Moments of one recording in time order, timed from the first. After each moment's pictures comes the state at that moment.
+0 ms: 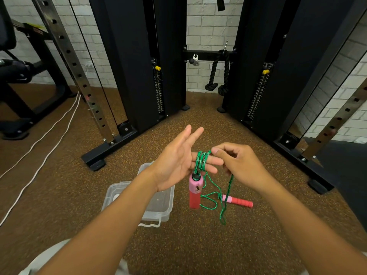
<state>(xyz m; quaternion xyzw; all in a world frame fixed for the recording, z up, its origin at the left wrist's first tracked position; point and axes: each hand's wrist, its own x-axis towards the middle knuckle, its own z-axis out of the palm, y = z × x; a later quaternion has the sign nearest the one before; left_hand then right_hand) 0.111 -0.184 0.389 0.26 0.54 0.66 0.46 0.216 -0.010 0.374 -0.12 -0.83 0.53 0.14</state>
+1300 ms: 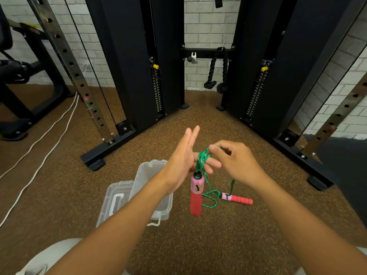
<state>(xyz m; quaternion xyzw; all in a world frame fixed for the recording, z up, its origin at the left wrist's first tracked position) 0.124 -0.168 0.370 0.28 0.59 0.66 0.37 0.206 -0.008 0.363 -0.15 -0.88 0.42 0.16</state>
